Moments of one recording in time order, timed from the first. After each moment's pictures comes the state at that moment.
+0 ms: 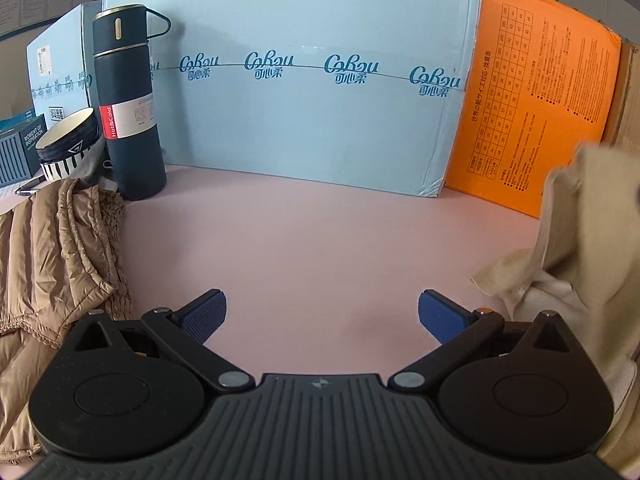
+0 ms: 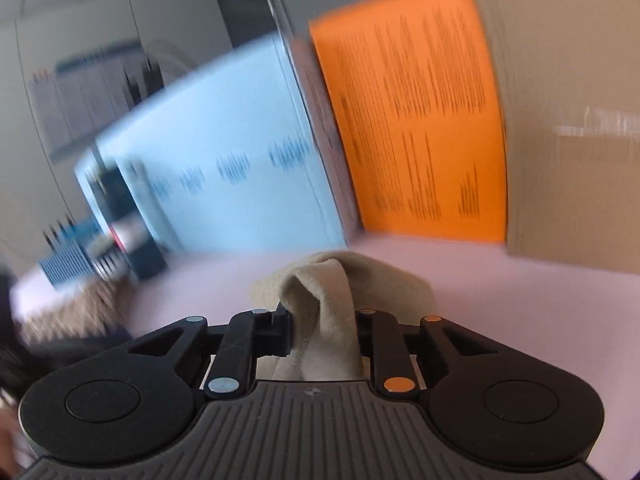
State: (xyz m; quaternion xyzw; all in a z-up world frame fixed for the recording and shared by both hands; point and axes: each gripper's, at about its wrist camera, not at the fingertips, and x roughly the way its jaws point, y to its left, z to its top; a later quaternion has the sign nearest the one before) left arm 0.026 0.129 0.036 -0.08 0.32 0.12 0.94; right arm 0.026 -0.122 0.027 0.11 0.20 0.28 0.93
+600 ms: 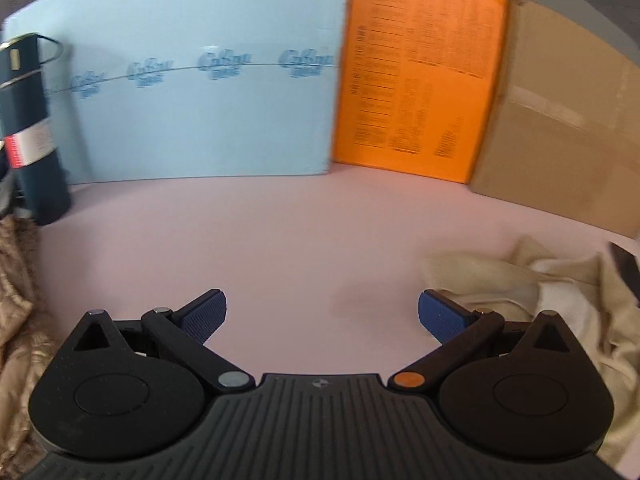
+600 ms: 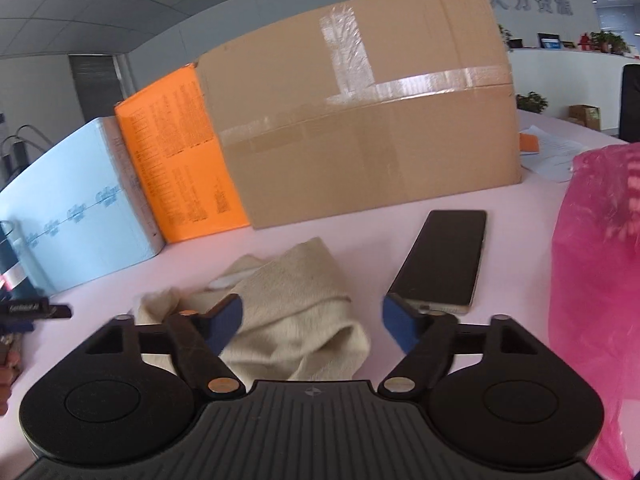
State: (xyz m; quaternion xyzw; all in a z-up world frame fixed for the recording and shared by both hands) left arm 0.012 0.091 0.033 -0.04 0.32 -0.06 0.94; right arm -0.113 -0.266 -0.034 0.13 0.19 0.03 0.97
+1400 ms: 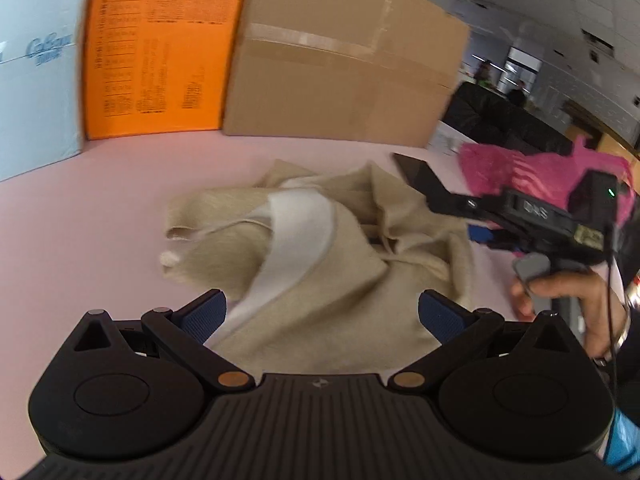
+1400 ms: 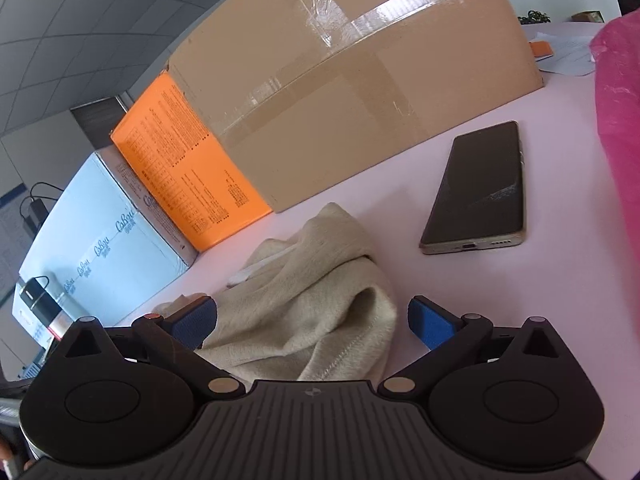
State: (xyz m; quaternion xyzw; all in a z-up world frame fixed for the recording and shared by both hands) left arm -0.028 0.025 0.027 0.01 0.32 -0.37 0.87; right arm -0.070 -0.289 -0.070 0.26 0.21 0.08 0.94
